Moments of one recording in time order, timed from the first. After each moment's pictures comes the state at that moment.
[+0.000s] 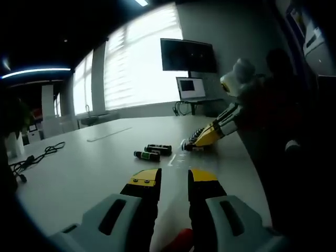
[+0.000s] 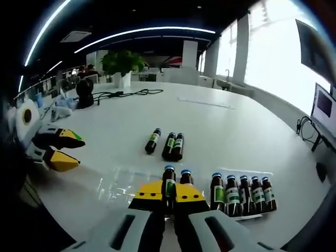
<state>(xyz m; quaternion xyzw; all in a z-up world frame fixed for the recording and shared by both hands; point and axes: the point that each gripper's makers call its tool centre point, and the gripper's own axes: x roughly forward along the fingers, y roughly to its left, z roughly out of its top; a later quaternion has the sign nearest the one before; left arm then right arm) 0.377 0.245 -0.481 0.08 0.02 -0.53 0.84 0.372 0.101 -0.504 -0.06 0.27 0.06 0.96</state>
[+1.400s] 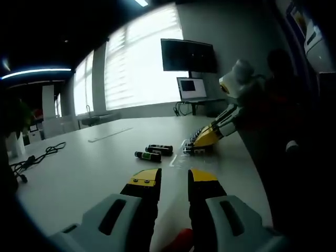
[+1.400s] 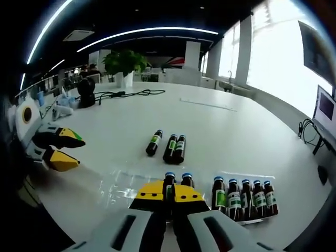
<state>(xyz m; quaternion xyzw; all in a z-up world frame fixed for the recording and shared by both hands) 0.380 0.247 -0.480 0.08 0.02 -0.53 0.85 0.371 0.100 -0.493 -0.05 0.25 0.07 0.96</state>
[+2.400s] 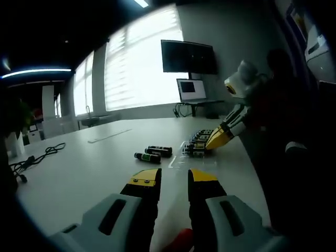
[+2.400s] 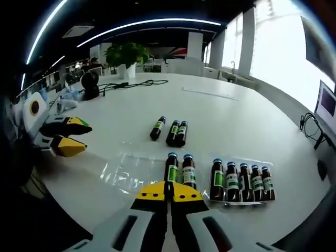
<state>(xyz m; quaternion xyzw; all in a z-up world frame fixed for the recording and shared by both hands) 0.378 0.247 -0.478 0.07 0.02 -0.53 0.84 0.355 0.092 -0.517 -0.06 0.31 0.07 0.95</state>
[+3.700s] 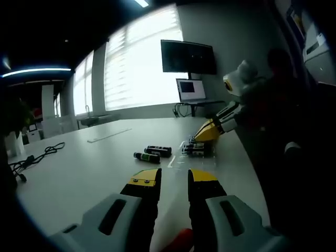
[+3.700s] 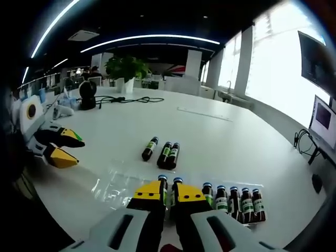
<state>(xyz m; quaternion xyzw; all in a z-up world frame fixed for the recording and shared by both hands) 0.378 0.247 -0.478 0.07 0.02 -0.53 0.84 0.375 0.093 -0.490 -0.09 0.23 0.06 0.97</state>
